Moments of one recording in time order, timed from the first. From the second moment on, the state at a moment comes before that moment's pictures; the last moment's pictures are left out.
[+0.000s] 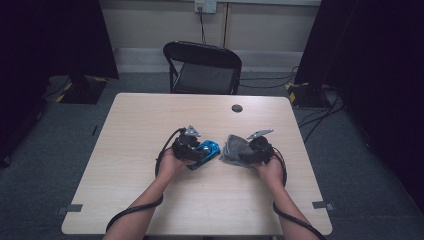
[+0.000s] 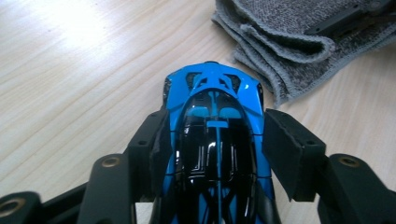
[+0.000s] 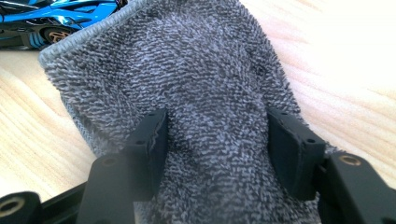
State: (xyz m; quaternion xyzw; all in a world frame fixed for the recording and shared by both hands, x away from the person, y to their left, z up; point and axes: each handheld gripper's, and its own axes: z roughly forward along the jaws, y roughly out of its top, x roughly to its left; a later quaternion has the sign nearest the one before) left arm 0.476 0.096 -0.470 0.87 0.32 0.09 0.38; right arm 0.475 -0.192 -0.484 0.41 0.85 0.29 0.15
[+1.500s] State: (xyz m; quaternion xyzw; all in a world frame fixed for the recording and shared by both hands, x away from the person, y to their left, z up) left arm 0.475 0.102 -0.477 0.86 0.30 0.09 0.39; right arm 0.437 -0.184 -0.448 0.34 0.87 0.33 0.09
